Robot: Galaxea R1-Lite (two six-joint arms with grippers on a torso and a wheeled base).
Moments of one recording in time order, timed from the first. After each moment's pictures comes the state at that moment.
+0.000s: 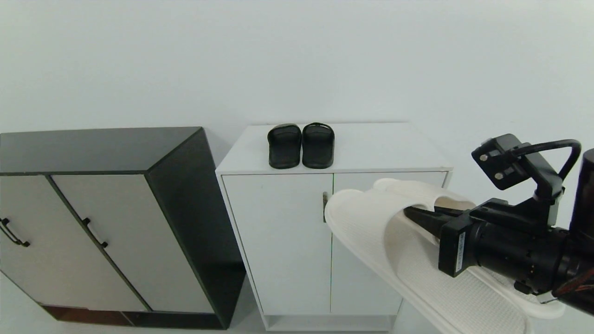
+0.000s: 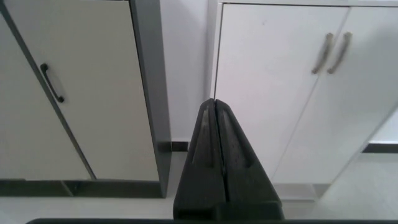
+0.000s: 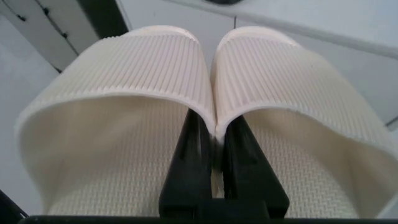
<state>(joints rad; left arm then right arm) 0.00 0.00 0.00 0.00 0.03 -0.02 0.85 1.38 -0.72 -0.45 -0.25 0.14</state>
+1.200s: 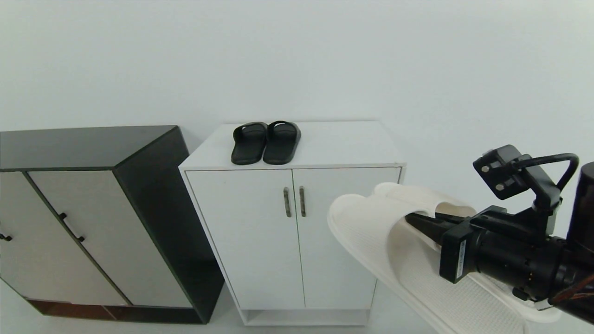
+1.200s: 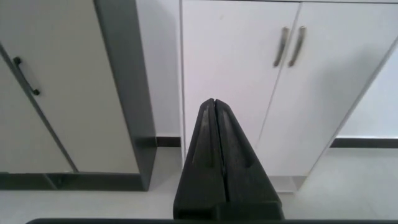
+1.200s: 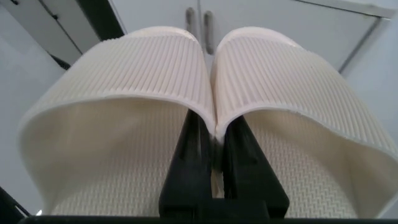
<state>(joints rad) 0.00 0.00 0.00 0.00 0.03 -0.02 0.83 1.39 -0.65 -0.53 -0.23 0.14</state>
